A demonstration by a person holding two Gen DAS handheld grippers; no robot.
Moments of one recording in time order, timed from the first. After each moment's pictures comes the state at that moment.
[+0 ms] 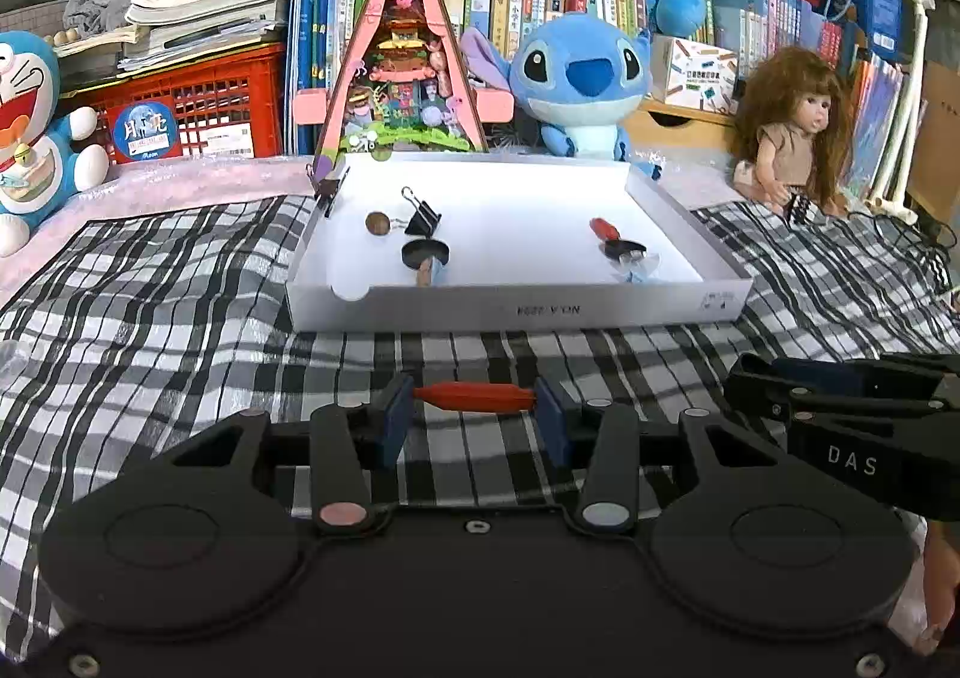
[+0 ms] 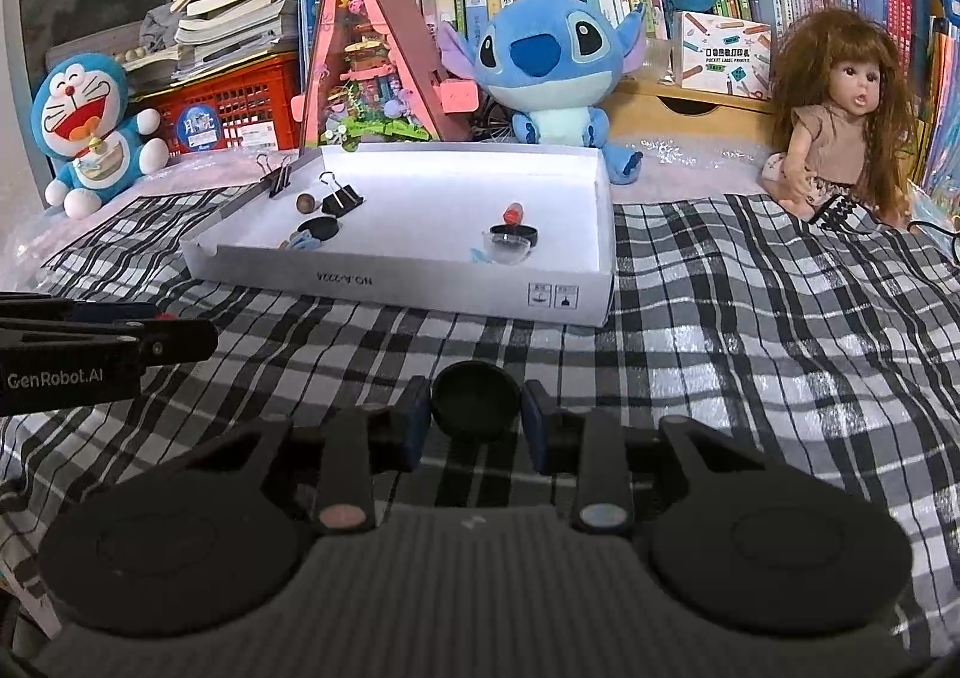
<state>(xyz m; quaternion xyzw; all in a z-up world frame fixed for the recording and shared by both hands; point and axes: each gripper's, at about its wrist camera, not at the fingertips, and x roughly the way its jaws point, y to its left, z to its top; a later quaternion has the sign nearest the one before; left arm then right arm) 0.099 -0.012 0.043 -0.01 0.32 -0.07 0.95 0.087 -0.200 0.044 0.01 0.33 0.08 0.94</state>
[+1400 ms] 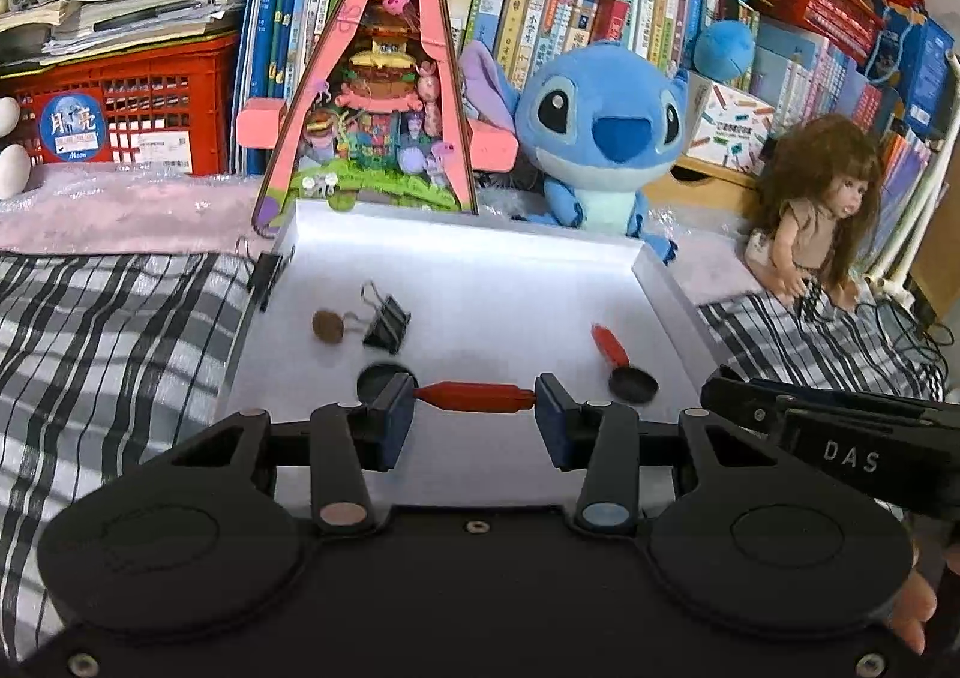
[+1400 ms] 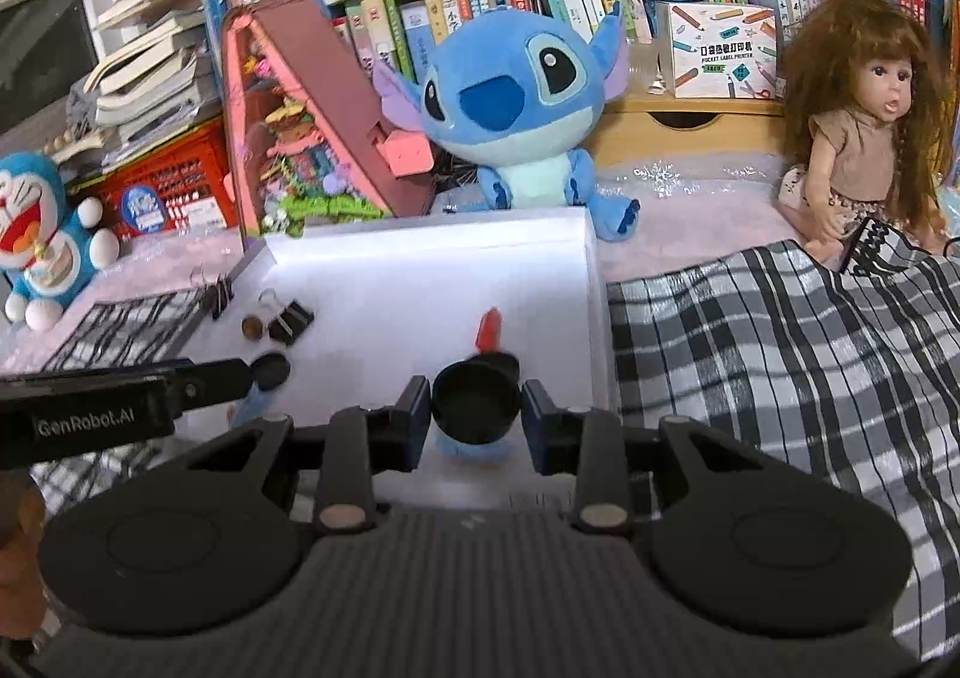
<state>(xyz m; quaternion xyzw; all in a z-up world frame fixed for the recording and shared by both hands) 0.234 -0.010 0.069 -0.07 0.36 -0.10 0.93 0.199 -0.214 0.077 0.07 0.36 0.06 0.93</state>
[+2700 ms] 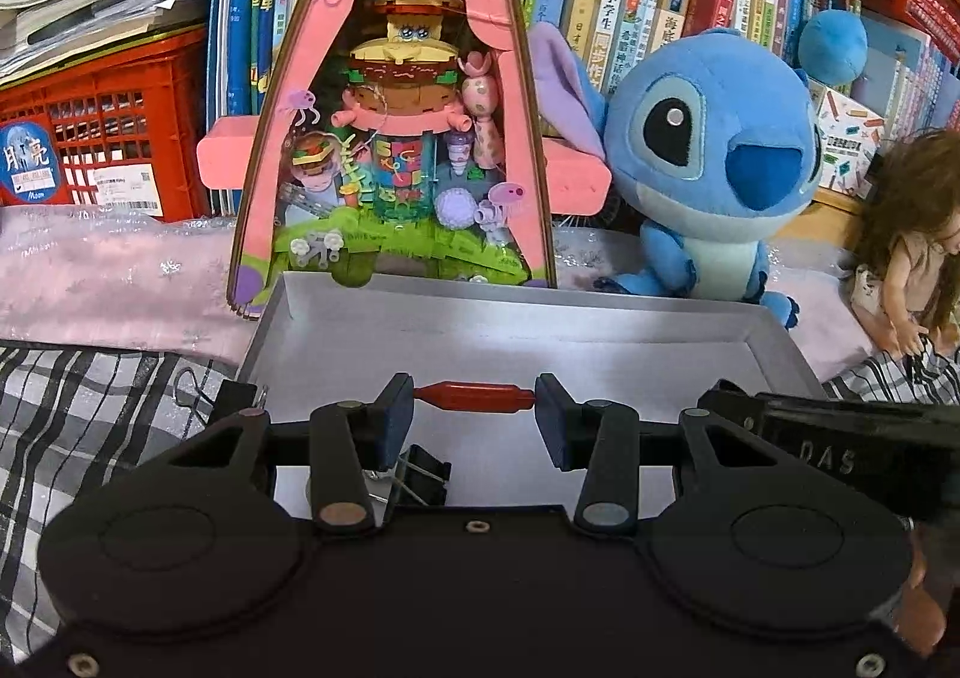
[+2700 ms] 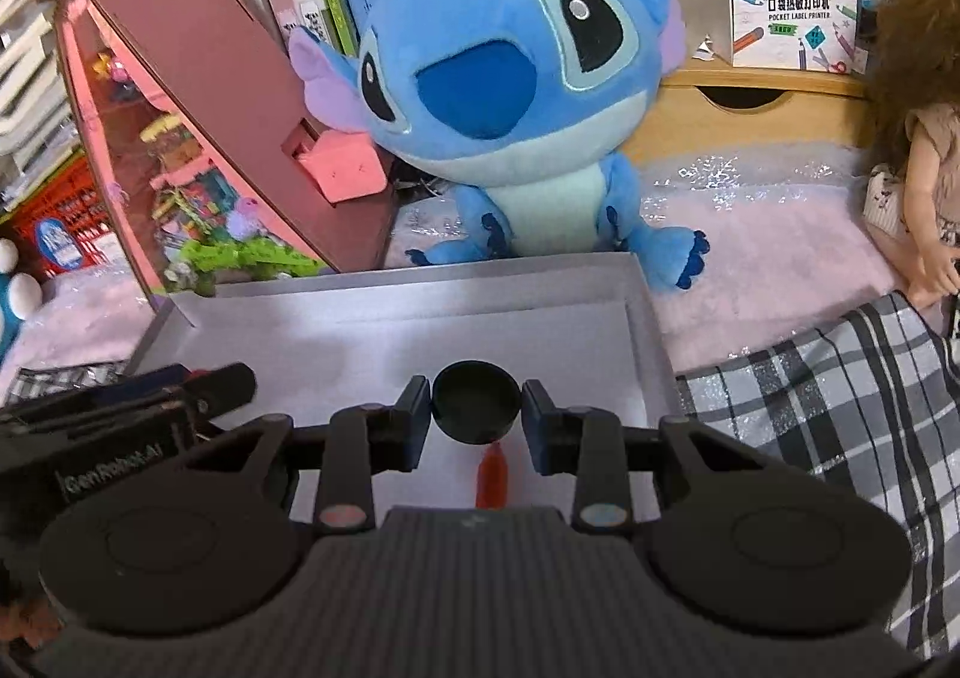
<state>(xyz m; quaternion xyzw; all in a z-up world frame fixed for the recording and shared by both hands) 0.356 -0.015 0.029 -0.05 0.36 -0.06 0.93 0.335 -0.197 0.043 0.08 0.41 0.03 0.91</state>
